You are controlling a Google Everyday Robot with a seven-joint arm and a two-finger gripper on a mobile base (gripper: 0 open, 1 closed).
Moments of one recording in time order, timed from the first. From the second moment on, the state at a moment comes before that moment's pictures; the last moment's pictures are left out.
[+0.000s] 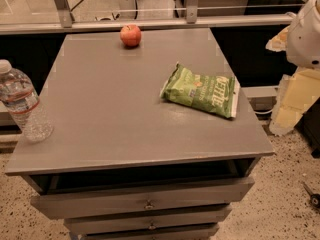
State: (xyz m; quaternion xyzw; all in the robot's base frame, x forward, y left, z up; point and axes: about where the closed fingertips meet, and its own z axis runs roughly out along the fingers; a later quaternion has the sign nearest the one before) arm 0.438 -0.217 0.976 -0.60 0.78 -0.03 0.16
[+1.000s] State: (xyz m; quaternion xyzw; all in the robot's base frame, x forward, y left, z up) arm 0.512 -0.213 0.934 -0.60 0.77 -0.03 0.22
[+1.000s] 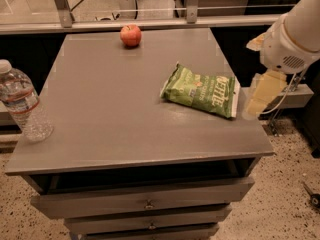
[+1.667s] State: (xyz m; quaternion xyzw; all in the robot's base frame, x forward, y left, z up) arm 0.583 -0.198 0.875 -0.58 0.77 0.02 0.27
